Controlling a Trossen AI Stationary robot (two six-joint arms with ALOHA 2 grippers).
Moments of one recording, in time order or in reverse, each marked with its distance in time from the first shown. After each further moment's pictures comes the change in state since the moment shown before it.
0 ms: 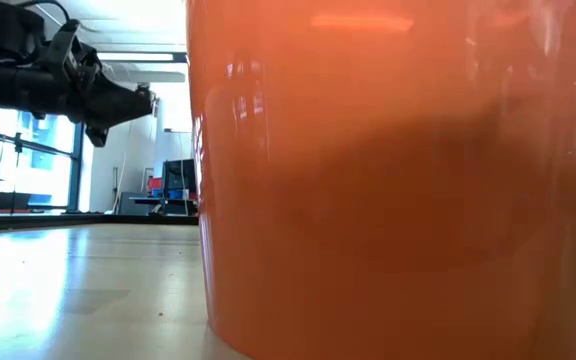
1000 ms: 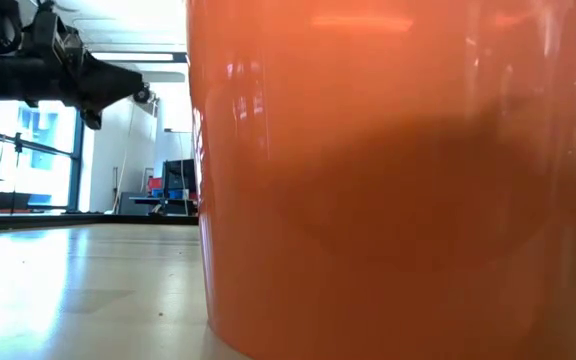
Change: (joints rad) left arm 0.017 -0.200 0.002 -0.051 -0.009 0.003; right arm 0.000 -0.112 0.000 0.001 0.000 0.021
